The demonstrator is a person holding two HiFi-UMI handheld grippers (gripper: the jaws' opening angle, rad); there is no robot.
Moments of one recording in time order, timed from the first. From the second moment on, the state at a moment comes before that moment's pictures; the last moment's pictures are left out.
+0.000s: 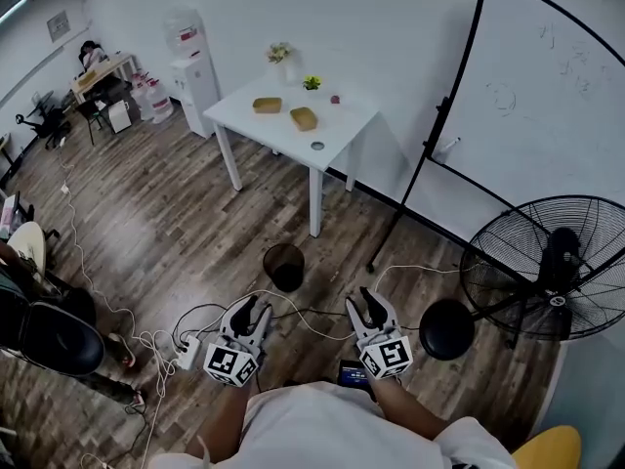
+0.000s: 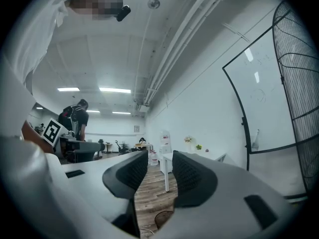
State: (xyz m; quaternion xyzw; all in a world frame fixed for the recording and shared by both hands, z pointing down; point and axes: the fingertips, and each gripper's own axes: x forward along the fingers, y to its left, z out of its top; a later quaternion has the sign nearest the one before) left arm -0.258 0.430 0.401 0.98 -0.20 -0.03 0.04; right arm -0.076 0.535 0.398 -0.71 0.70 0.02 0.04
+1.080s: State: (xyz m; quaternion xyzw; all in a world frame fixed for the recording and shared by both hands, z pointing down) left arm -0.152 0.272 0.447 0.97 -0.21 -0.03 0.08; right arm 0.029 0.384 0.449 -0.68 0.73 -0.04 0.04
